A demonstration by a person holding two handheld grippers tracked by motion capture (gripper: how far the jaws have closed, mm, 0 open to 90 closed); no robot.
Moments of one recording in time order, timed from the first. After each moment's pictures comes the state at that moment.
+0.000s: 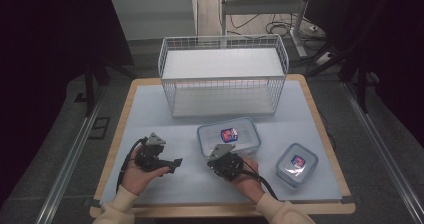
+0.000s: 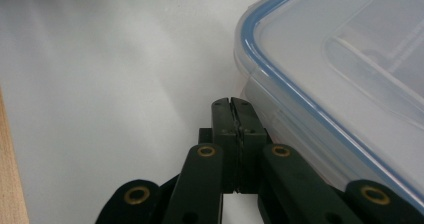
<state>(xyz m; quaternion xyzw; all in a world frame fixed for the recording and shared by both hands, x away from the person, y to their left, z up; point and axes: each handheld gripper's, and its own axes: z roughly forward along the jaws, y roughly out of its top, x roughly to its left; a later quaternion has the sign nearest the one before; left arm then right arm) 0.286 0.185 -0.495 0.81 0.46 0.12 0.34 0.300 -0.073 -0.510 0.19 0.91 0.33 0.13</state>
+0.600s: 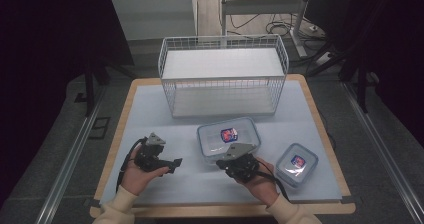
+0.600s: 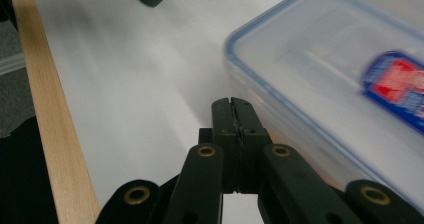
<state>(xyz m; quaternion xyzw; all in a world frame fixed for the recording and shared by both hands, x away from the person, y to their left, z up) 0.285 0.186 -0.494 0.81 0.46 0.12 0.34 0.281 -0.111 -0.472 0.20 0.89 0.38 0.12</state>
